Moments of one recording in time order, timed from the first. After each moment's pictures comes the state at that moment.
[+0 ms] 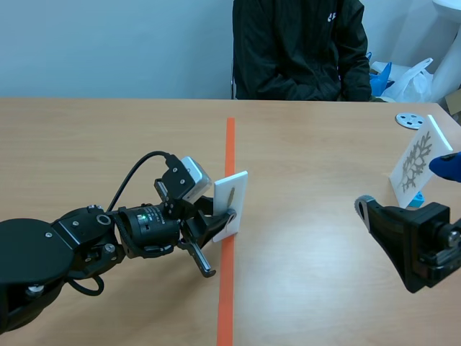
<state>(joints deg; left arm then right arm) -16.1 -16.2 40.5 50.3 -1.1 -26.4 -26.0 -40.6 20.7 20.5 122.2 20.6 32.7 -14.7</state>
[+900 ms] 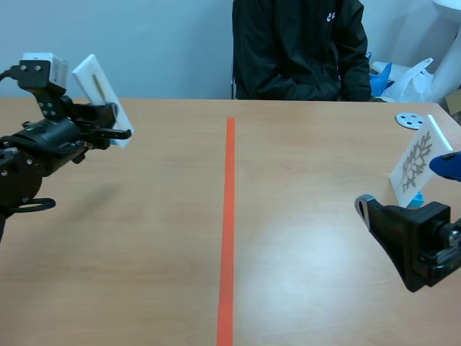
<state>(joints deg) -15.6 -23.3 15.3 60.7 -28.2 -13.0 -12.2 -40.6 20.7 20.6 122.2 20.7 32.7 -14.5</state>
